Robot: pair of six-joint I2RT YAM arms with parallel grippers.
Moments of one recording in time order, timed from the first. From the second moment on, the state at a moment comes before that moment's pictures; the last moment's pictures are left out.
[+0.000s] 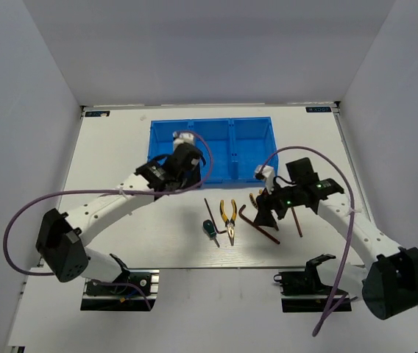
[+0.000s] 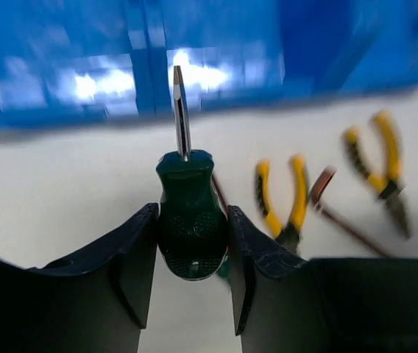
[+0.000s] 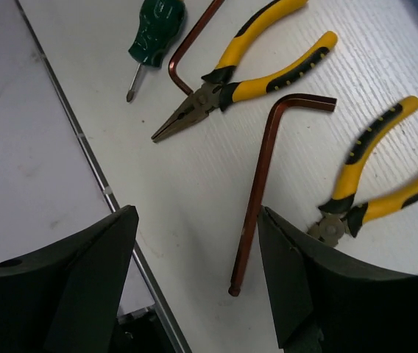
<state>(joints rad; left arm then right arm) -0.81 1.42 1.12 -0.62 -0.32 -0.64 0.35 1.10 0.78 -0.73 -0.73 -0.42</state>
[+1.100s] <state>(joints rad) -0.38 1.76 1.60 -0.60 -0.32 -0.38 0.99 1.71 1.19 -0.58 -0.26 0.03</state>
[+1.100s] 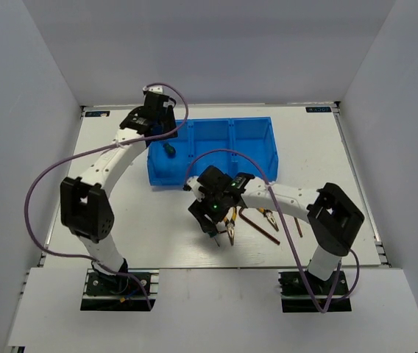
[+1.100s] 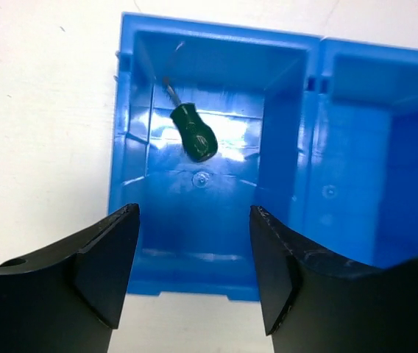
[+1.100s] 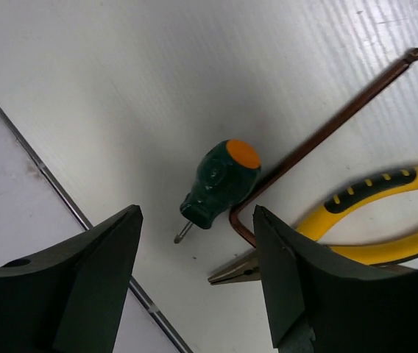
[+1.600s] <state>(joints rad) -0.39 1.12 1.20 -0.69 -0.28 -0.39 1.09 1.84 1.19 -0.56 -0.01 0.10</state>
